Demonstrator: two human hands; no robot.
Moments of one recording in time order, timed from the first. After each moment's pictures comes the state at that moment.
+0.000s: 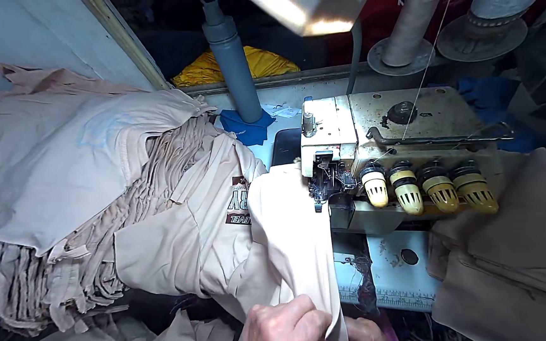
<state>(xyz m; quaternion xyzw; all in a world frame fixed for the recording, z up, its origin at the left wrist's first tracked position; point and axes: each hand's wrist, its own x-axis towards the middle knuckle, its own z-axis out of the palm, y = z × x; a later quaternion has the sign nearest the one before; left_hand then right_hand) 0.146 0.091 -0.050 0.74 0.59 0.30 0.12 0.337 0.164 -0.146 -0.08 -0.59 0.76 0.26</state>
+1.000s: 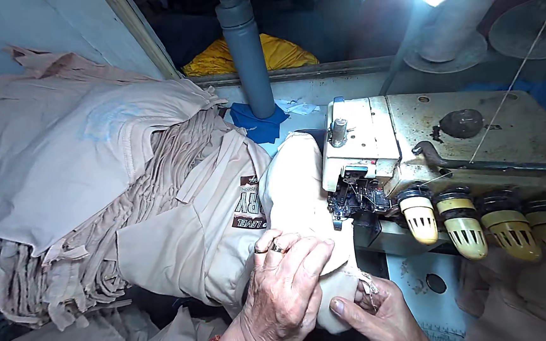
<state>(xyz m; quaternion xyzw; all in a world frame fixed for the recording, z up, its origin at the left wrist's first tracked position) 0.112 0.154 -0.090 0.70 0.61 0.34 -0.15 0.290 0.214 -0.105 -0.23 -0.56 0.72 0.35</state>
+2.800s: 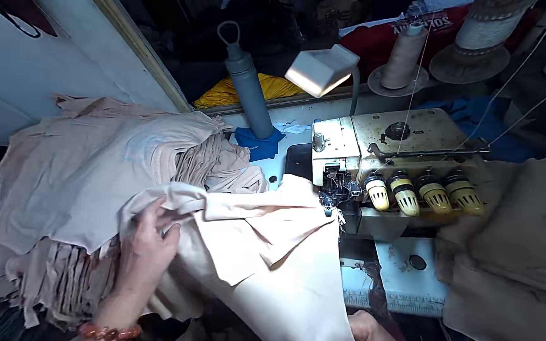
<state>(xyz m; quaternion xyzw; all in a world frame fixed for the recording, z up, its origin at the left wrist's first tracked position) -0.064 0.072 -0.032 0.51 0.80 0.29 -0.13 0.320 0.167 -0.135 -0.07 -0.66 0.69 0.27</state>
